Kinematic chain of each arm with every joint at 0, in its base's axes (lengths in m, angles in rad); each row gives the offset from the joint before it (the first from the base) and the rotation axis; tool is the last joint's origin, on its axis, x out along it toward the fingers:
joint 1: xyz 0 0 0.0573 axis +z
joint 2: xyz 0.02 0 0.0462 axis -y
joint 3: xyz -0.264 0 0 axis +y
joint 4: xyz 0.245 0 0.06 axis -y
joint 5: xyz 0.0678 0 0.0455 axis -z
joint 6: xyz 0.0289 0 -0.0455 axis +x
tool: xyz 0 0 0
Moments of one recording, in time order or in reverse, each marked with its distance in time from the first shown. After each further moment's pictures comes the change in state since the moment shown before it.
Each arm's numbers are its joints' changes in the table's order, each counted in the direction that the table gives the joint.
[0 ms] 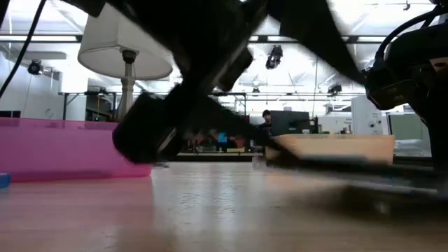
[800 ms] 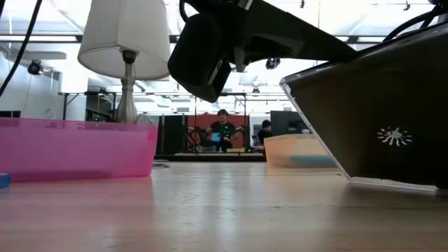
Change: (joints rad) left arm 0.001 0.006 -0.006 0.130 -0.069 0.017; right arm -0.001 0.000 -0.001 0.000 -0.003 0.000
